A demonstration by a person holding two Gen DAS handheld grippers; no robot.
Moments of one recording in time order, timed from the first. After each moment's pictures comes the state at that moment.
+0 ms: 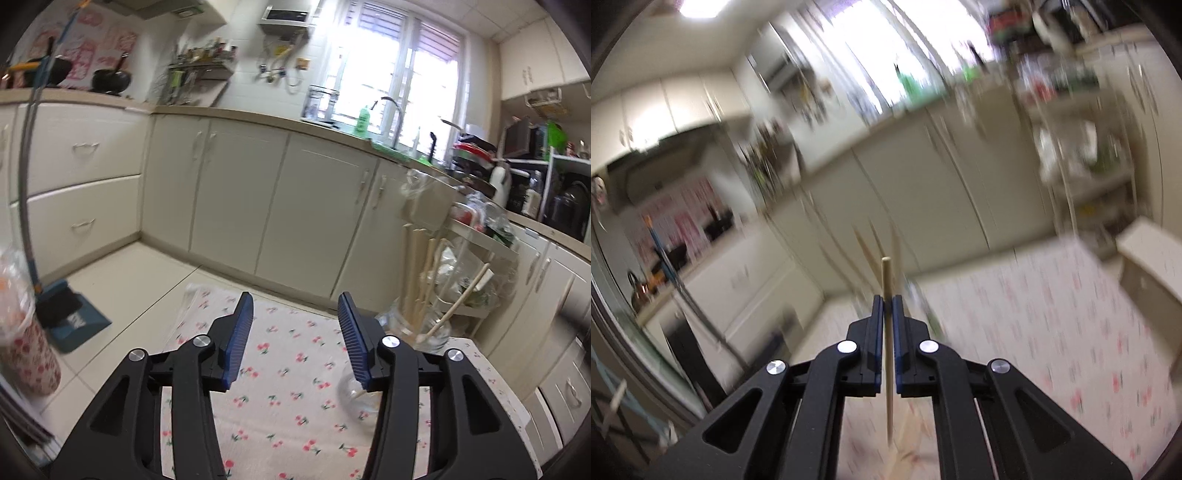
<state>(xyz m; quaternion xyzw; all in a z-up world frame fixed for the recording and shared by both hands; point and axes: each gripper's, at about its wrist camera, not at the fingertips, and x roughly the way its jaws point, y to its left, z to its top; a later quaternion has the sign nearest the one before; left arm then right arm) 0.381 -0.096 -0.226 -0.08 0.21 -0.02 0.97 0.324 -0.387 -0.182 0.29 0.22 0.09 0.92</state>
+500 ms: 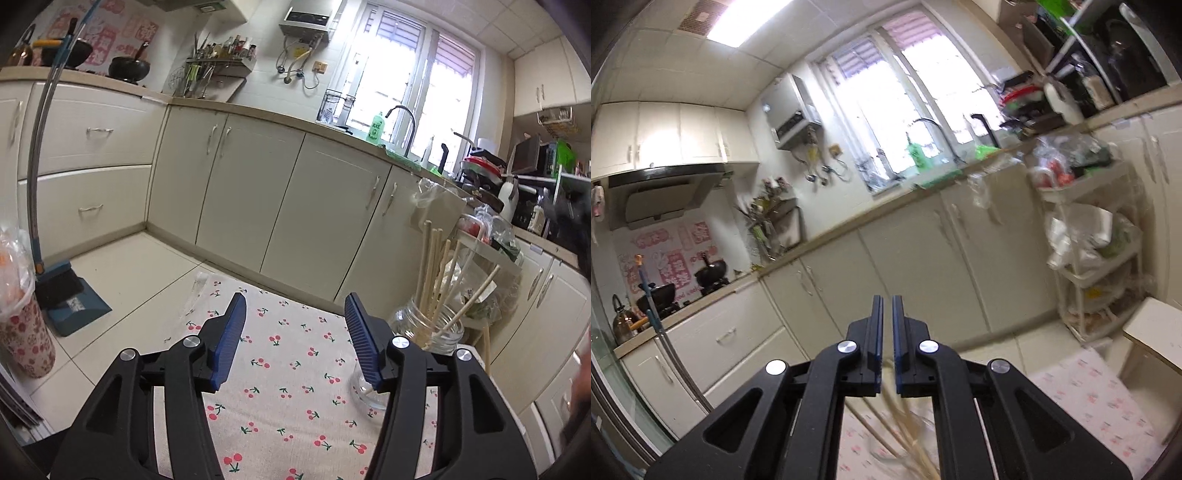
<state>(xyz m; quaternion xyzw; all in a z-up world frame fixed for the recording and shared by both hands) 0.376 -0.080 -0.240 -0.12 0.20 -0.01 0.97 0.372 -0.406 -0.168 0.27 0.18 0.04 0.94</state>
